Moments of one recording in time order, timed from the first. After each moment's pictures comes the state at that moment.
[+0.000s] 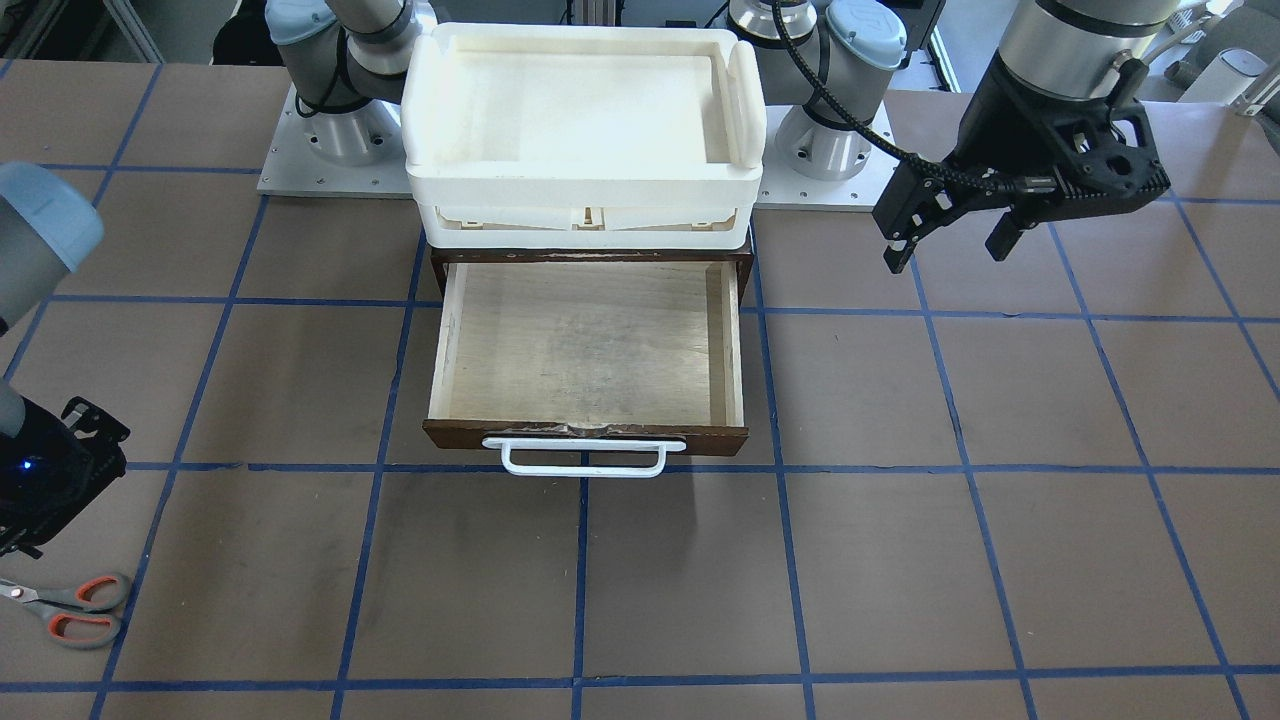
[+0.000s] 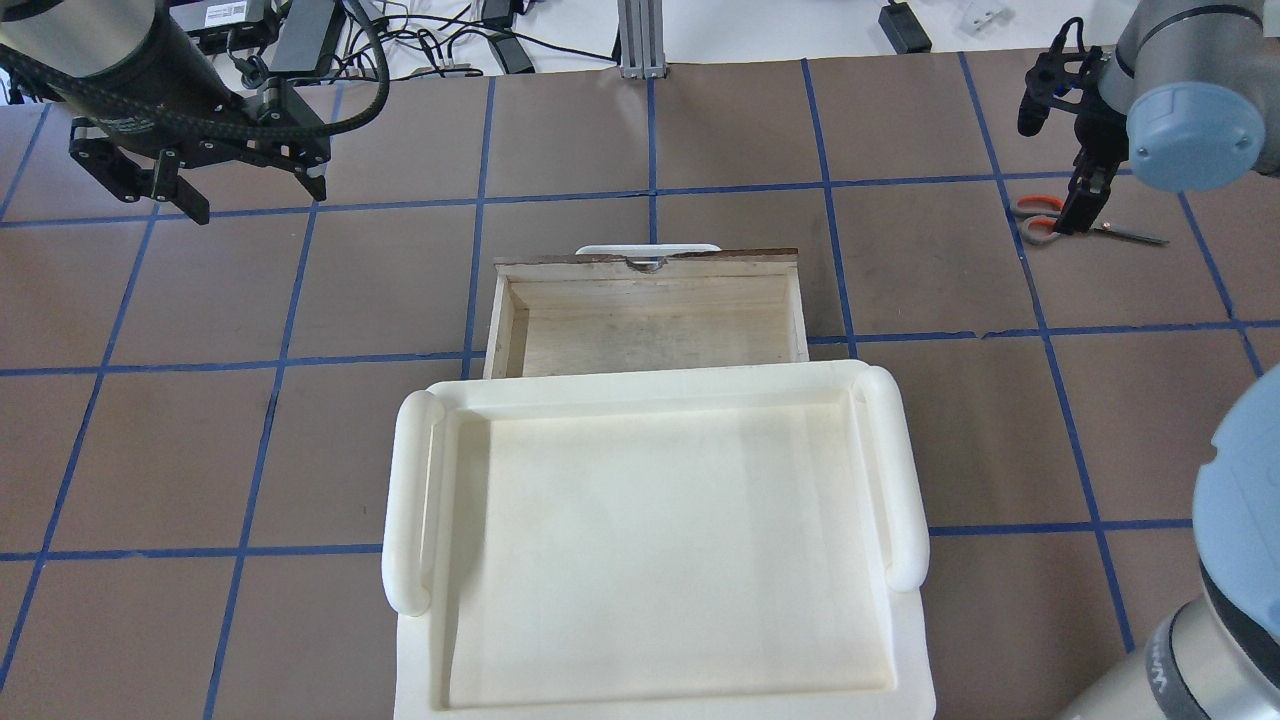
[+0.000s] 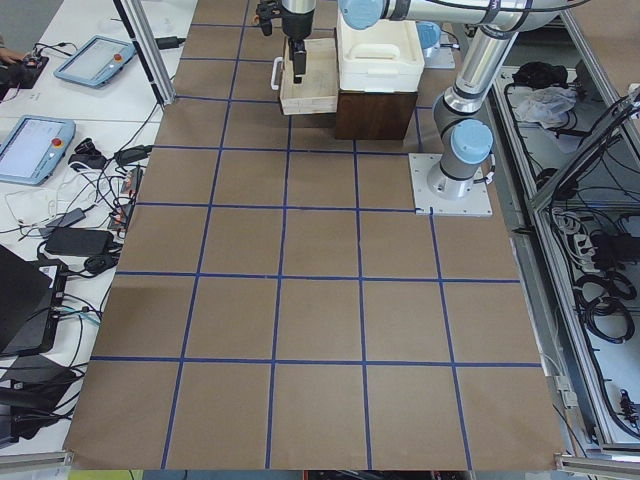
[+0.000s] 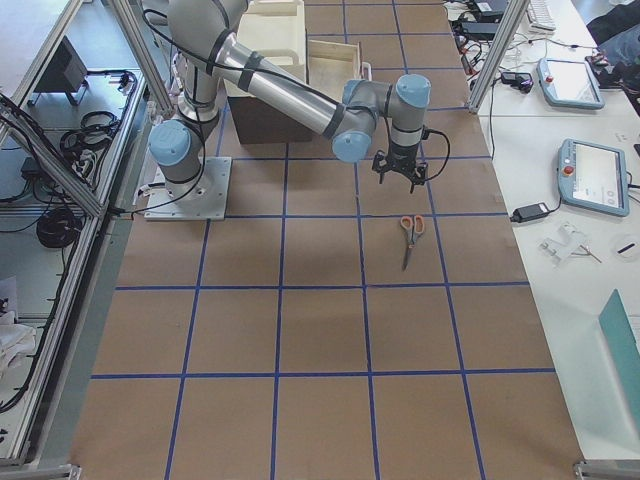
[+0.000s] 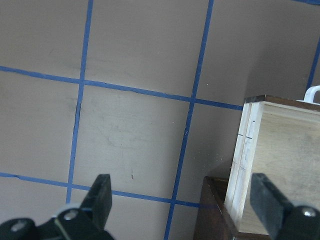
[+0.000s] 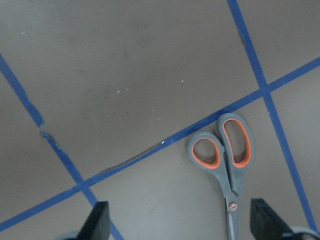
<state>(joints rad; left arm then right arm) -1.47 -1.55 -1.52 -1.56 1.57 -0.08 1.25 -1.13 1.58 -2.14 -1.68 -1.45</state>
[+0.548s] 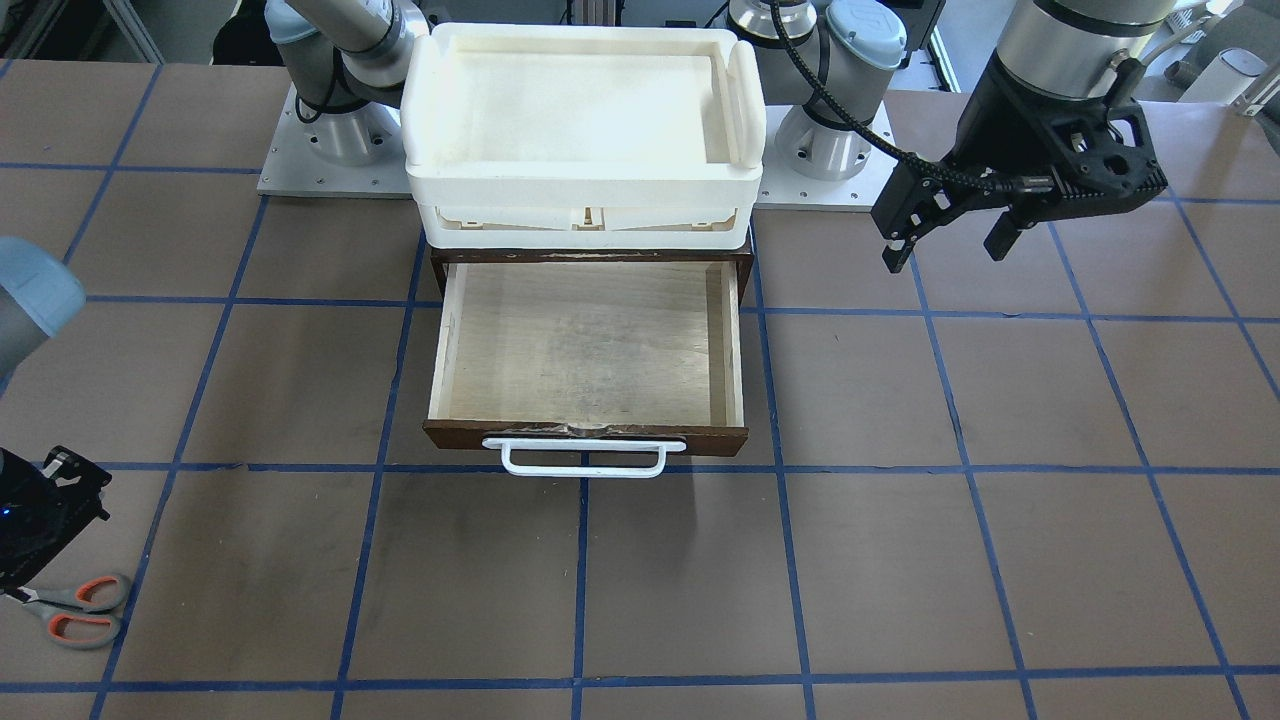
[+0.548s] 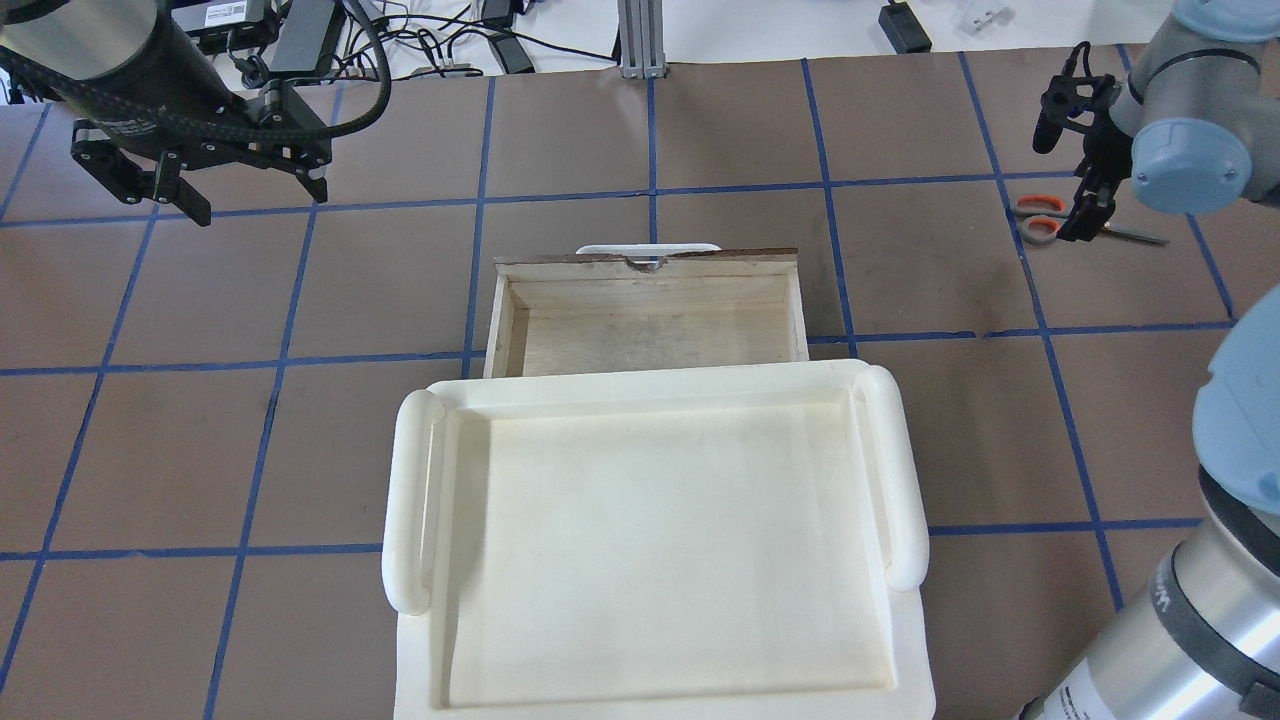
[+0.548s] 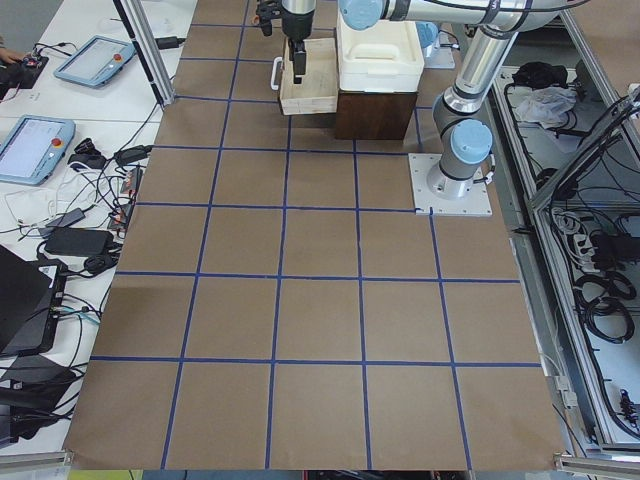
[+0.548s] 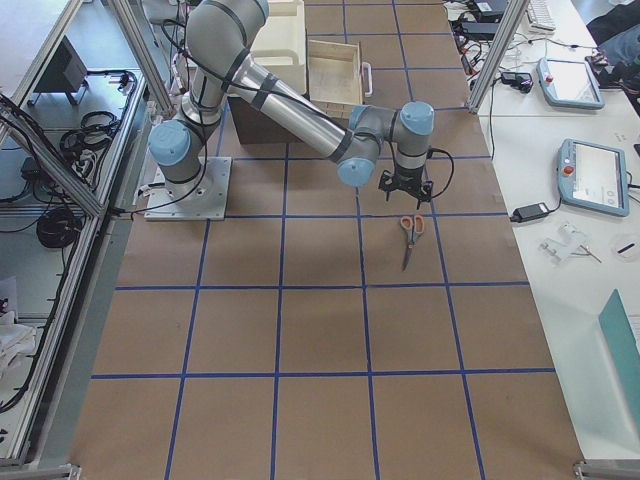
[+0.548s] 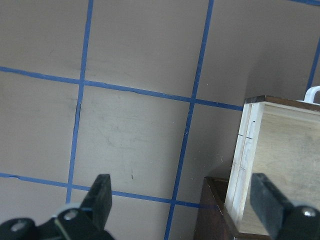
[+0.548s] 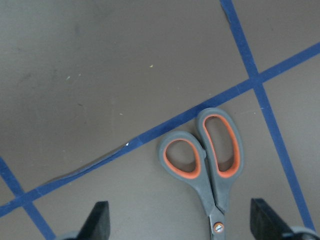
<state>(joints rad) -1.47 -1.54 -1.53 -1.56 1.57 -0.08 1.18 -1.03 1.57 -2.25 -1.61 -1.52</state>
